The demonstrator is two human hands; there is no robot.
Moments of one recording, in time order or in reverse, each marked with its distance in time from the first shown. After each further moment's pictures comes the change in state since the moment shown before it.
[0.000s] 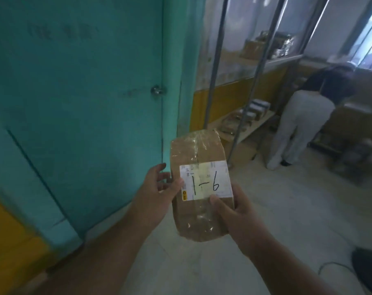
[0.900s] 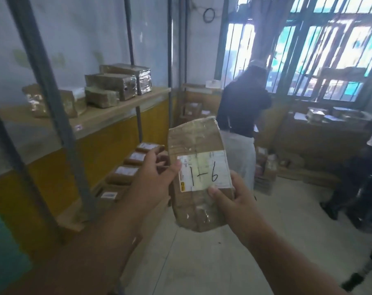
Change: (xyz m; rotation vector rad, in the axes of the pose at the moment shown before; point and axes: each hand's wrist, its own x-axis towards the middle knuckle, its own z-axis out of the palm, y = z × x) left_hand 0.398 0.178 0.616 0.040 -0.423 0.318; right_hand 0.335 -0.101 -0.569 -0.086 0.496 -0.279
